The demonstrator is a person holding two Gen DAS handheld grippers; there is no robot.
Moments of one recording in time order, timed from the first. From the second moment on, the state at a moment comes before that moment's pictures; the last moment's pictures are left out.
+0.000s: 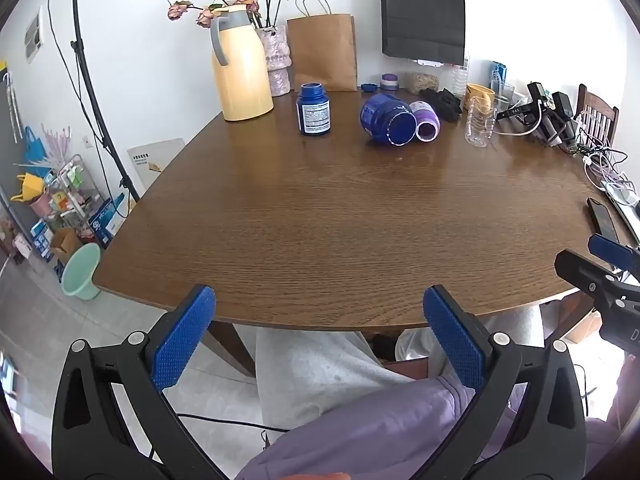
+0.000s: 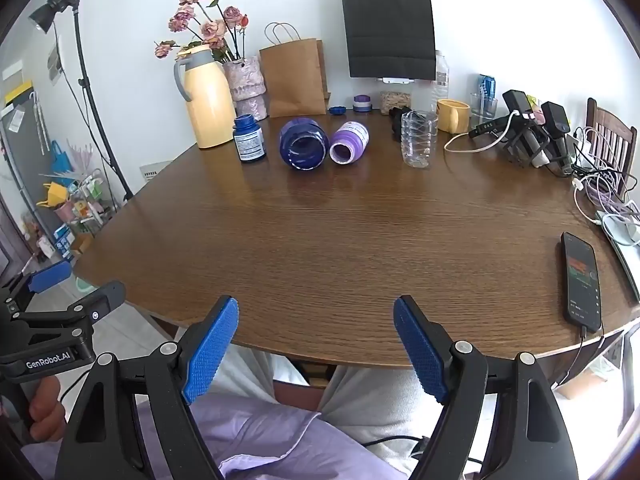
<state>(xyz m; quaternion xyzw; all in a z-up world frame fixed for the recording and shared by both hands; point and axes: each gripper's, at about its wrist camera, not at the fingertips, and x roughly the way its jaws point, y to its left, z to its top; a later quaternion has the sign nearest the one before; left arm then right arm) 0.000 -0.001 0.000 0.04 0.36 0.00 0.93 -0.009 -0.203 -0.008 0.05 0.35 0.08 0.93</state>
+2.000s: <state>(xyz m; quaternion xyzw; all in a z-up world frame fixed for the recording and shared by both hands) 0.003 -0.004 -0.005 0.04 0.37 -0.01 0.93 -0.007 -0.196 -0.007 0.03 0.35 0.08 0.93</state>
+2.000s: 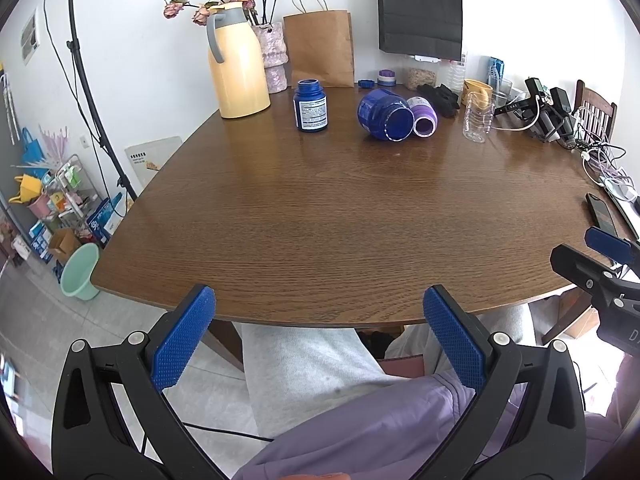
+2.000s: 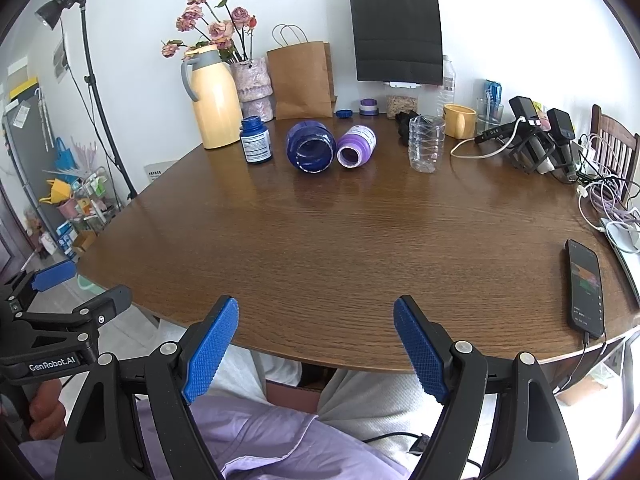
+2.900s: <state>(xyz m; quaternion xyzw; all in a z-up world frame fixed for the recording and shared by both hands) 0.024 0.001 -0.025 0.03 0.41 -0.02 0.91 0.014 -0.201 -0.035 0.04 0.37 0.08 0.93</state>
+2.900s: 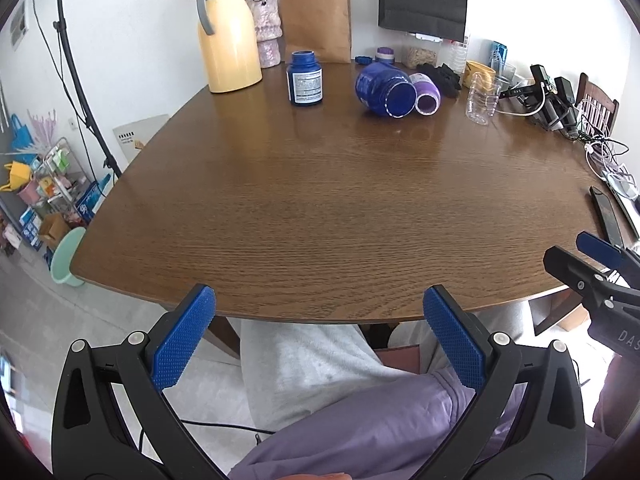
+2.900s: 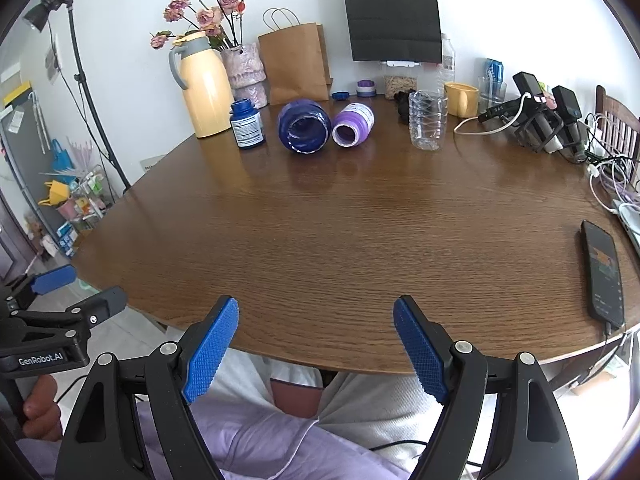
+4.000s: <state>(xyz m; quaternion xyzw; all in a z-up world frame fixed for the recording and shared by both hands) 0.244 0.008 -0.014 0.06 0.39 -0.10 0.91 0.269 -0.178 -0.018 0.04 0.35 0.17 0.92</state>
